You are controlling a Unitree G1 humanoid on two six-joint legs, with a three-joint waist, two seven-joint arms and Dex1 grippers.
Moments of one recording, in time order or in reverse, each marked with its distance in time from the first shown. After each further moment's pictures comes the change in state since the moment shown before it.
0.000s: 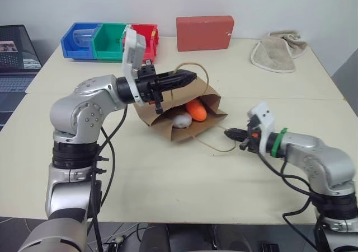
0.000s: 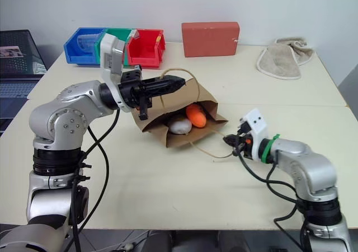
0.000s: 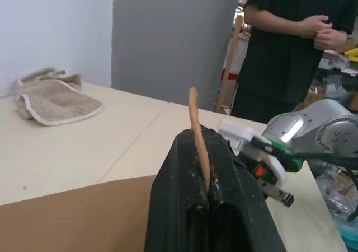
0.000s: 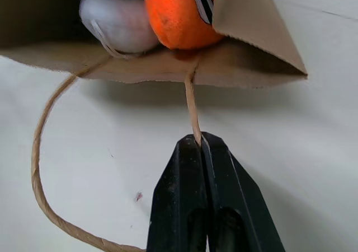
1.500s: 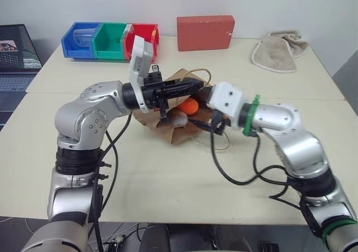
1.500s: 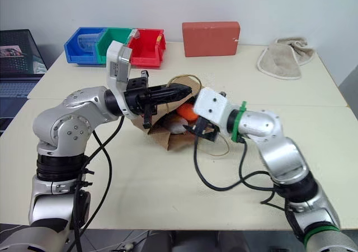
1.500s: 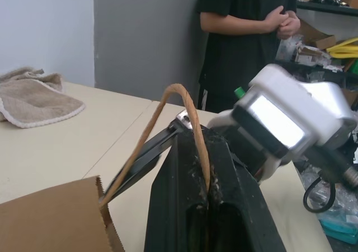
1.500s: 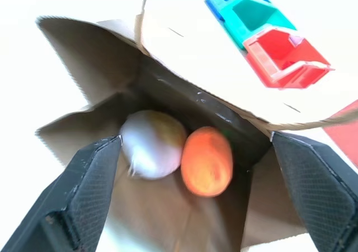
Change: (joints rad) left arm 0.071 -0.013 -0.056 -0.077 0.001 -0.019 -0.015; right arm -0.199 -0.038 0.386 -0.133 -0.465 -0.476 0.173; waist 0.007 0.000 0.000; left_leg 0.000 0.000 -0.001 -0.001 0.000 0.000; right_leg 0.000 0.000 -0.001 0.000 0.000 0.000
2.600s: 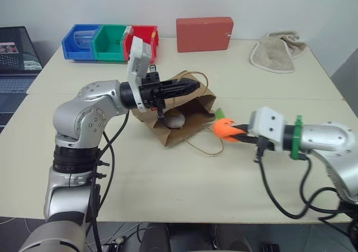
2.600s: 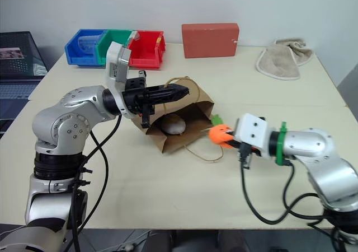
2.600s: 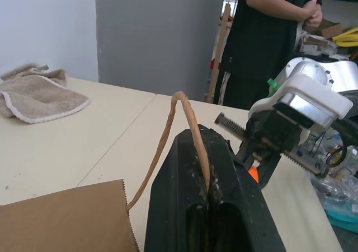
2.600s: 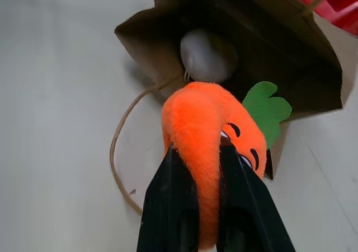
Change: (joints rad) left arm -0.003 0.038 0.009 0.021 0.014 -0.004 -0.035; right arm 0.139 -0.178 -0.023 0.009 0.085 -0.093 0.031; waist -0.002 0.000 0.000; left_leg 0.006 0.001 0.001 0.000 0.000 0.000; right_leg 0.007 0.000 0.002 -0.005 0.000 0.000
